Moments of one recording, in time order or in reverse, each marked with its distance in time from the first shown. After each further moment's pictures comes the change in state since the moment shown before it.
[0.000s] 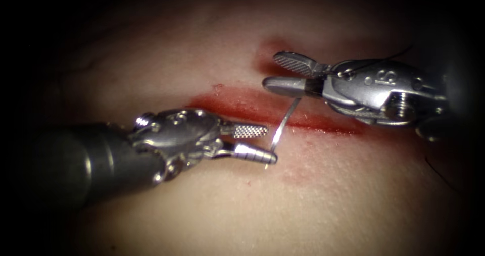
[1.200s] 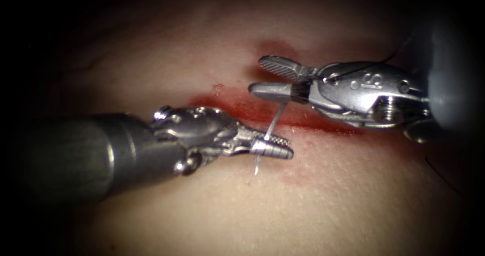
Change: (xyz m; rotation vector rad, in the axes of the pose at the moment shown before) right arm 0.001 -0.001 0.001 0.047 0.040 -0.049; left arm 0.000 0.000 0.001 -0.061 -0.020 -0.225
